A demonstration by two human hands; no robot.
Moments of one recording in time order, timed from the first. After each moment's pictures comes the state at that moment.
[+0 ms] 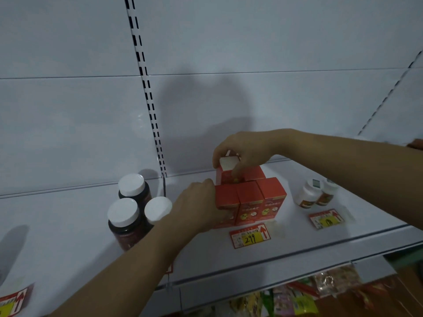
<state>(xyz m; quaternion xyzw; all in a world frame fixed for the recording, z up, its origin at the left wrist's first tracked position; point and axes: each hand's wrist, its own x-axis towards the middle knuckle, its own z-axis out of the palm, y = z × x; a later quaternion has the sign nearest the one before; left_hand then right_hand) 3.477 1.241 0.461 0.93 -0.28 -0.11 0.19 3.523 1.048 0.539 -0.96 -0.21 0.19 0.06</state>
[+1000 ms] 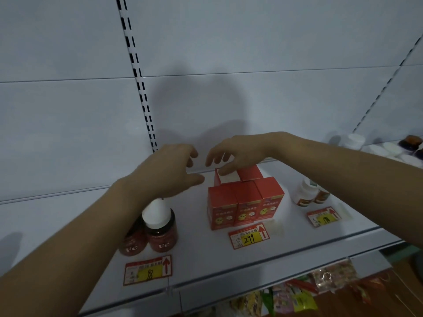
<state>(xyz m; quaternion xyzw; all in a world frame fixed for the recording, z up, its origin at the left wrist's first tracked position) 3.527 1.276 0.521 0.92 -0.35 -0.03 0.15 3.527 1.049 0.529 -0.96 -0.17 0.21 0.10</state>
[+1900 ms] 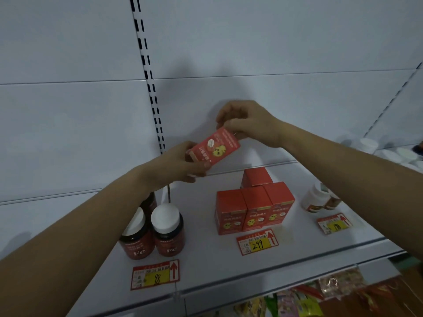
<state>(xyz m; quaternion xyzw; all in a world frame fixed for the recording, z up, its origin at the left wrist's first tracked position) 3.577 1.280 0.493 0.80 -0.25 -0.27 0.48 3.548 1.037 0.544 -0.86 -0.09 -0.02 0.51</state>
